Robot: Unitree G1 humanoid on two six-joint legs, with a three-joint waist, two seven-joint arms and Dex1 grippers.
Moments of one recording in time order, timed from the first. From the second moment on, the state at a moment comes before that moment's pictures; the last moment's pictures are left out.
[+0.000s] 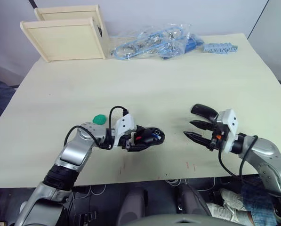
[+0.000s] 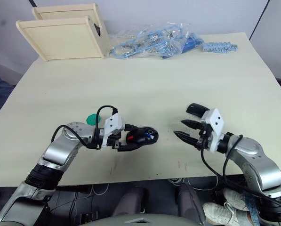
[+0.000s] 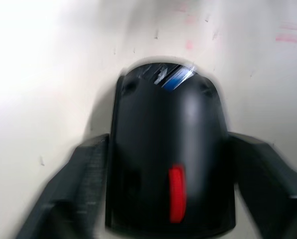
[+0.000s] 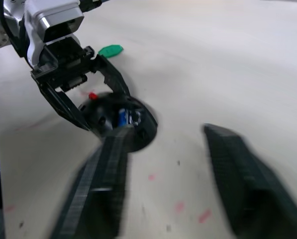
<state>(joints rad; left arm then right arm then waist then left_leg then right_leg) -0.32 0.68 -0.22 -0.06 -0.23 0.37 -1.14 -0.01 -0.58 -0.08 -0.49 0.55 0.56 0.83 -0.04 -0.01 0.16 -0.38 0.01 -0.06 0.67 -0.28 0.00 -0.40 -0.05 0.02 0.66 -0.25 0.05</state>
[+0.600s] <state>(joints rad) 0.01 0.80 0.17 -0.24 -0.51 0.40 -1.18 0.17 -0.71 -0.35 -0.49 0.60 0.47 0.90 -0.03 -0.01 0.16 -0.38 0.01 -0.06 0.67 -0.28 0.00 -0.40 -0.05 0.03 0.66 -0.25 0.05</state>
